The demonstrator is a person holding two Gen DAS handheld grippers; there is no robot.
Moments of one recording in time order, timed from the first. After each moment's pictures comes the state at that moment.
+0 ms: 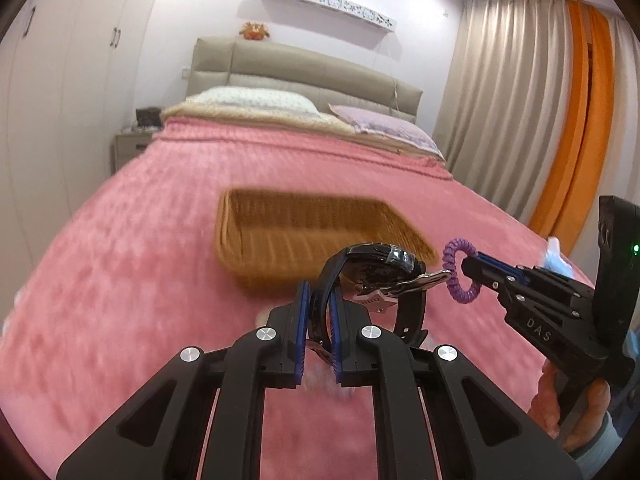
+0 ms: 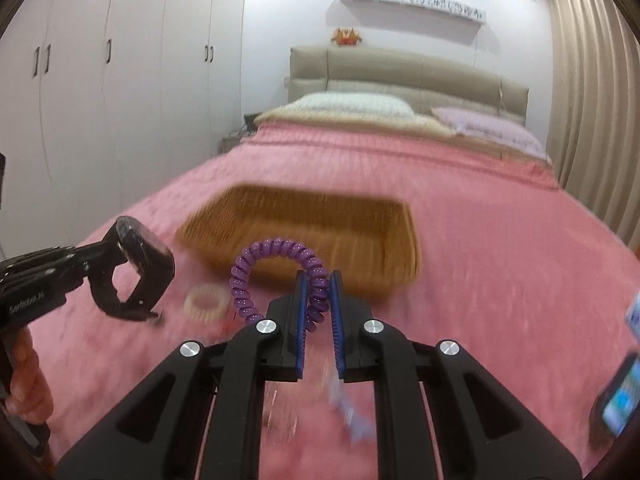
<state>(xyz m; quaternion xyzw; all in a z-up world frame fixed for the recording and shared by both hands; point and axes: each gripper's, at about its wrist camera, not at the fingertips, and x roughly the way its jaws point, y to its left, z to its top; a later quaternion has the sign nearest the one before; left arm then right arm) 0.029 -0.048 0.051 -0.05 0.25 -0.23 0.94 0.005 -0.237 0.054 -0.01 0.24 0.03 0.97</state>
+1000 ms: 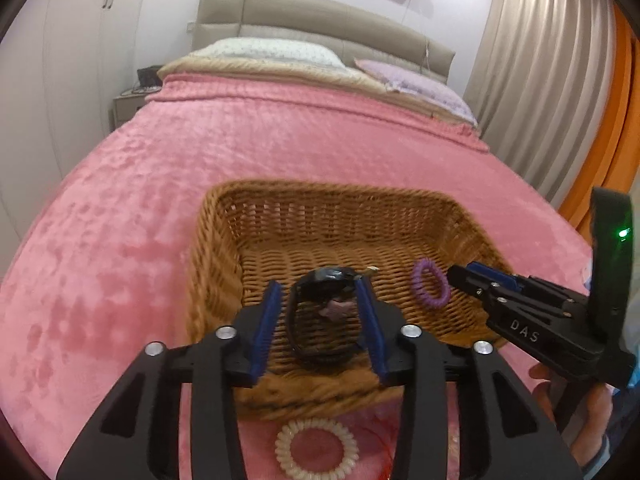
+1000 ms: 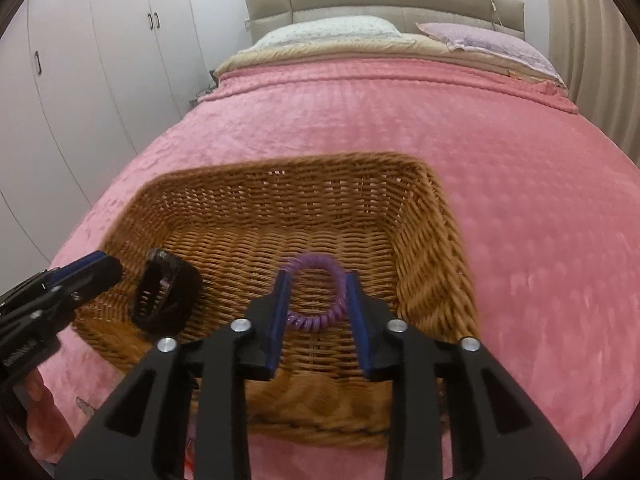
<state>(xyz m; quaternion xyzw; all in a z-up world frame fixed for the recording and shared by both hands) 0.166 -0.082 0.025 -0.04 0.34 -0.21 0.91 0.161 -0.278 0.009 0.08 0.36 0.02 0.93</state>
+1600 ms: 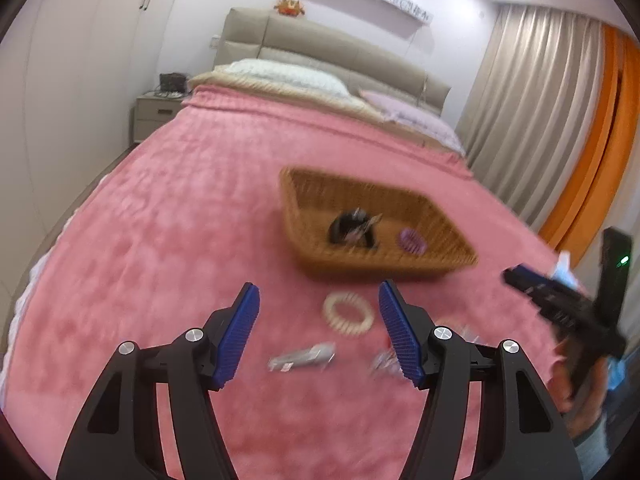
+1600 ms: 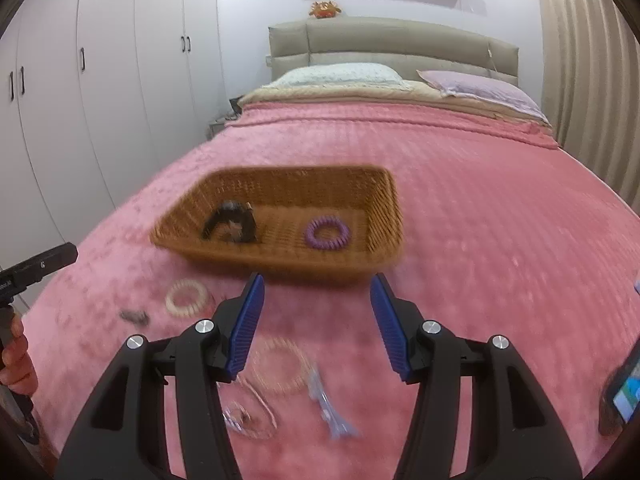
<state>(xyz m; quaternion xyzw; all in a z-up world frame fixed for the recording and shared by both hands) 0.045 0.017 0.032 -0.08 0.32 -0.21 0.92 0.006 -0.274 0.038 0.04 0.30 0.02 0.95</state>
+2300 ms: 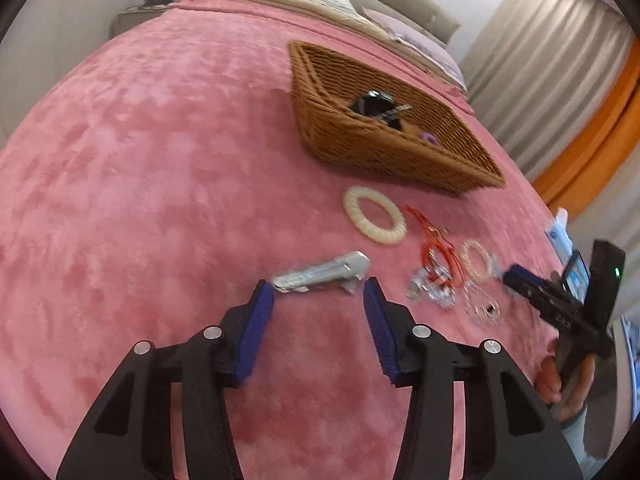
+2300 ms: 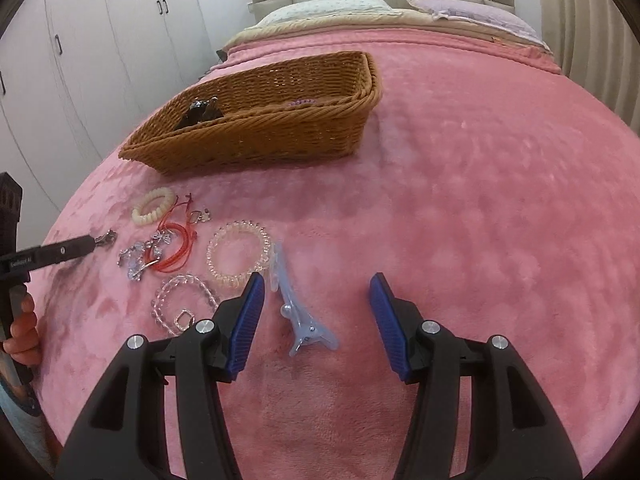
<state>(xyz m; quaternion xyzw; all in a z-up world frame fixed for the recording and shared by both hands) 0.073 0.014 -0.043 -0.09 0.46 -0.26 0.84 0.000 -0.293 -0.041 0.10 0.39 0.03 0.91</state>
